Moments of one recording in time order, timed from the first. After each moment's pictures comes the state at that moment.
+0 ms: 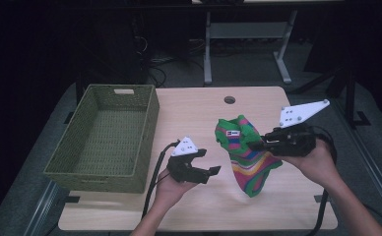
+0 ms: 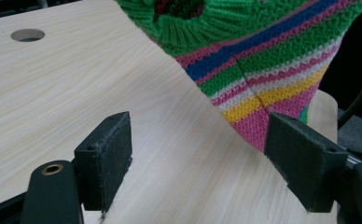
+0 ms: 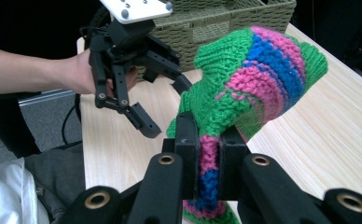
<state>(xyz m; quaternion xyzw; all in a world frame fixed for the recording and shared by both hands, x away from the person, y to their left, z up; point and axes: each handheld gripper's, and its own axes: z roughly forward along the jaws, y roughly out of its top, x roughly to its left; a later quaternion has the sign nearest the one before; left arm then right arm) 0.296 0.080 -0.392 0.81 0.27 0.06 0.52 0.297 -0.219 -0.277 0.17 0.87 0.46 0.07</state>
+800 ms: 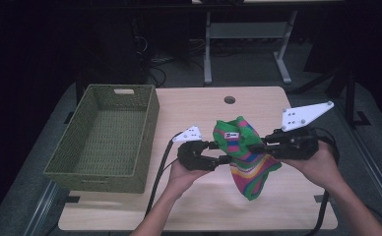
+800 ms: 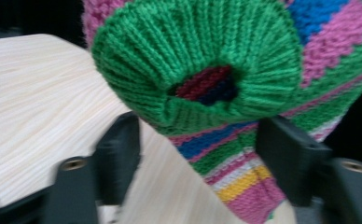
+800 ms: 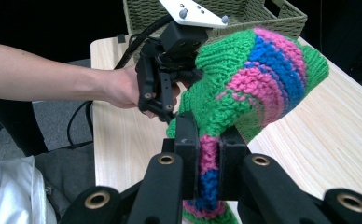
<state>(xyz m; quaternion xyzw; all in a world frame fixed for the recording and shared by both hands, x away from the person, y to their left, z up) 0.332 0.061 -0.396 0.76 0.22 -0.03 0.61 0.286 -0.216 -0.268 0.15 0.87 0.47 0.07</state>
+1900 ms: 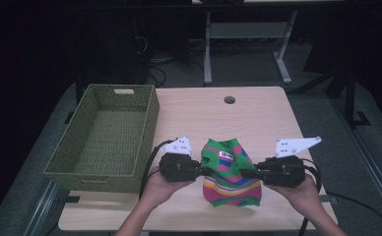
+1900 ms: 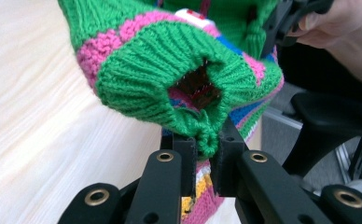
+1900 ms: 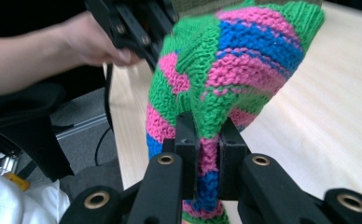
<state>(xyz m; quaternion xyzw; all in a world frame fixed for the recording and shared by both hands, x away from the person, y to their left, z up) 0.293 0.098 -0.367 0.85 0.19 -0.03 0.50 0.261 -0.212 -0.350 0.23 0.83 0.51 0.00</state>
